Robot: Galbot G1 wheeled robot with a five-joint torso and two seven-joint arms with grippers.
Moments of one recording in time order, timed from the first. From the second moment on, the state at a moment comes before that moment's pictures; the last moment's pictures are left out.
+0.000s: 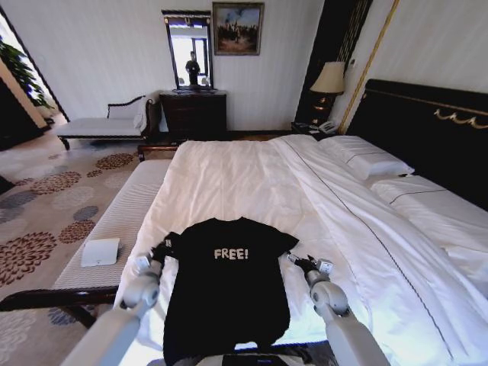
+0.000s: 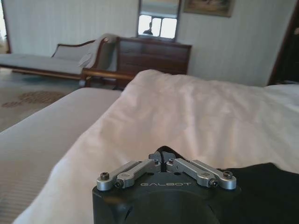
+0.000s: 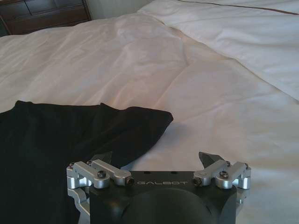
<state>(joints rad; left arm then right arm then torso) 1.19 -0.95 -0.35 -1.67 -0.77 0.07 -0.30 -1.32 1.27 0.50 1.76 0.56 -0.39 0.24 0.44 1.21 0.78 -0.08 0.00</state>
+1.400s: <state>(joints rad) 1.58 -1.13 -0.54 -1.85 -0.57 -0.01 -0.28 -1.09 1.32 0.55 1.47 1.09 -0.35 0.29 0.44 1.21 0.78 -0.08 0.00</state>
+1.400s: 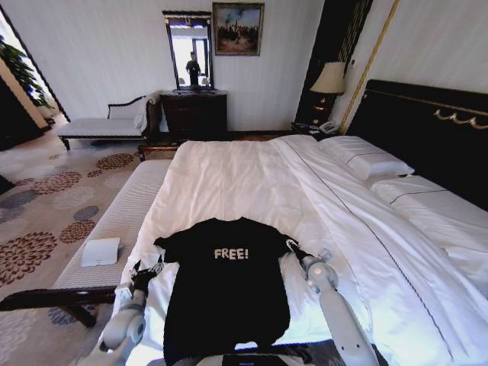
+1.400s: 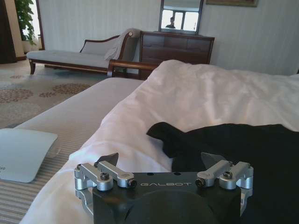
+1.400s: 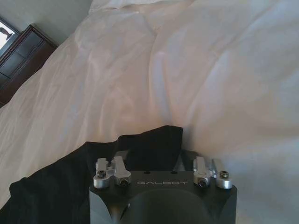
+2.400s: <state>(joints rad) 1.67 -1.18 -0.53 -1.93 -0.52 -0.05 -0.29 -1.11 1.31 0.53 1.55 1.00 -0.34 0.29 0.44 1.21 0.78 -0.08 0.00</state>
